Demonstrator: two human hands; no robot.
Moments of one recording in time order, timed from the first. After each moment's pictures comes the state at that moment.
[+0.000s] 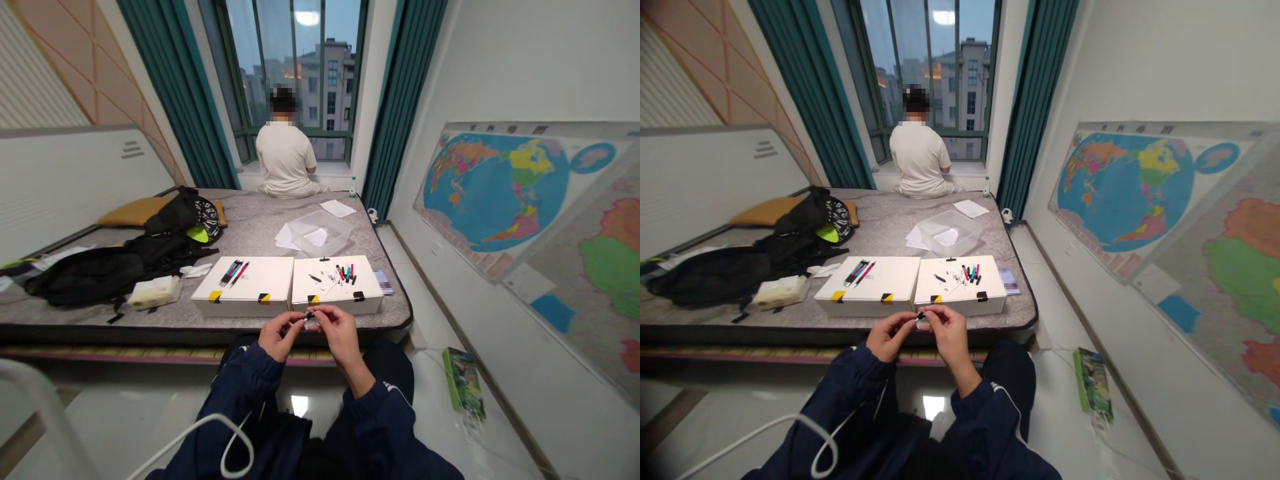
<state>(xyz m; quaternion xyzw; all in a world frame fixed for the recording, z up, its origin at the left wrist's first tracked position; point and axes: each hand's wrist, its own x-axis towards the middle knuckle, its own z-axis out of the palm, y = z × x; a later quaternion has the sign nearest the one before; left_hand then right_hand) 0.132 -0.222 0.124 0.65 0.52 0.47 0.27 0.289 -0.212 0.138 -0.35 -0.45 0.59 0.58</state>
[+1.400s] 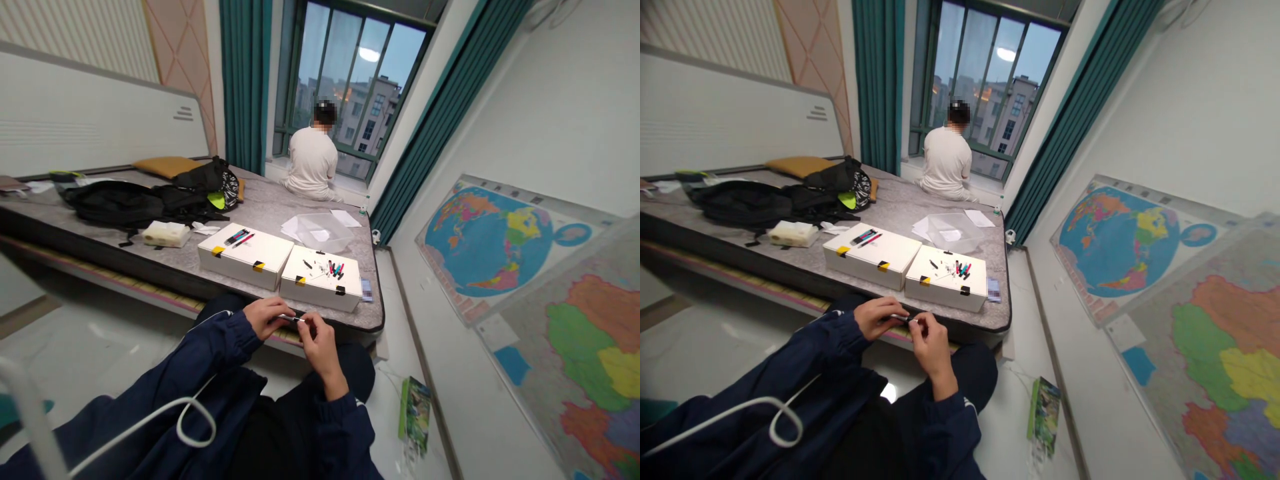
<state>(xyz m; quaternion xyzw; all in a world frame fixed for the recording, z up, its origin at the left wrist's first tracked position) 0.144 -0.287 0.112 0.83 0.39 0.39 0.08 0.346 -0.298 0.123 -0.41 -0.74 0.32 0.41</state>
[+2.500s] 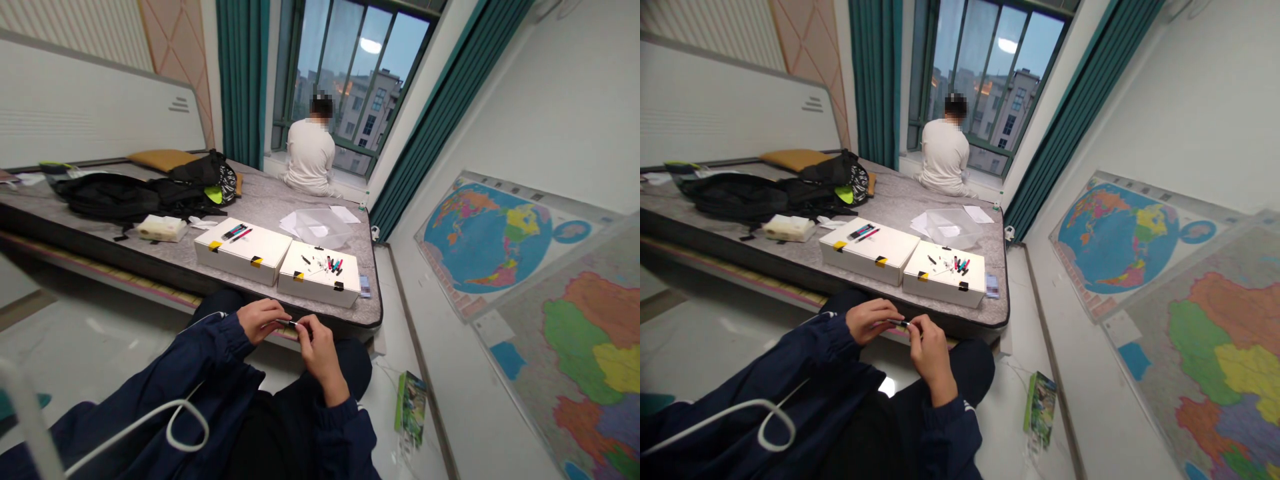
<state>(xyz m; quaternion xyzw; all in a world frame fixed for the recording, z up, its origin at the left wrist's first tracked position) 0.142 -0.300 0.107 0.85 0.37 0.37 0.05 0.356 -0.306 0.116 -0.39 -0.79 0.28 0.38</state>
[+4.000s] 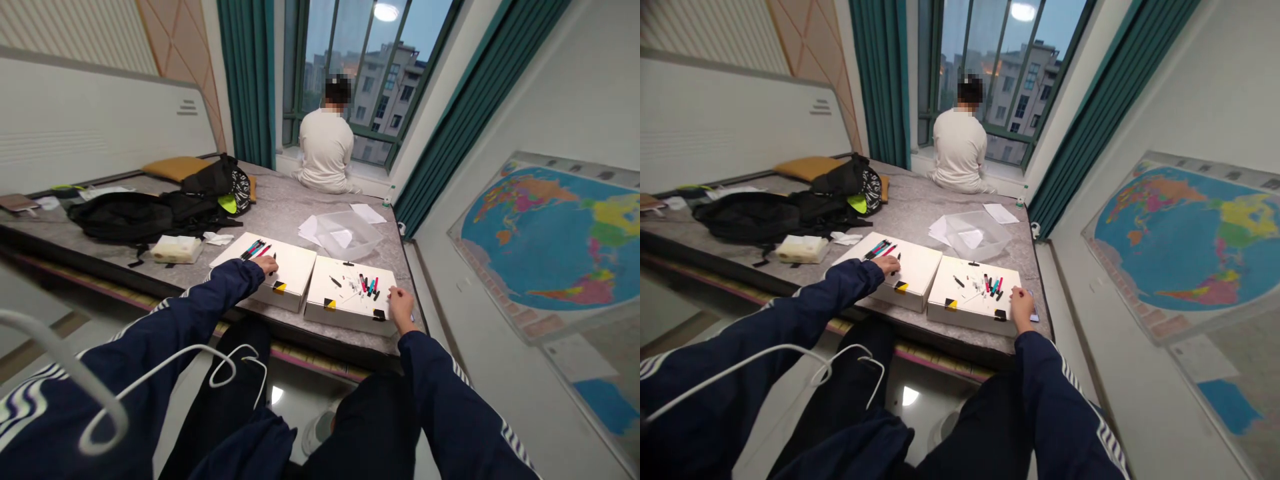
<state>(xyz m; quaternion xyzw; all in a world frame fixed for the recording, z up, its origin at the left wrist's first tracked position) -0.075 -0.015 0.058 0.86 0.50 0.09 0.07 0.429 0.017 0.014 -0.69 -0.54 0.19 0.44</state>
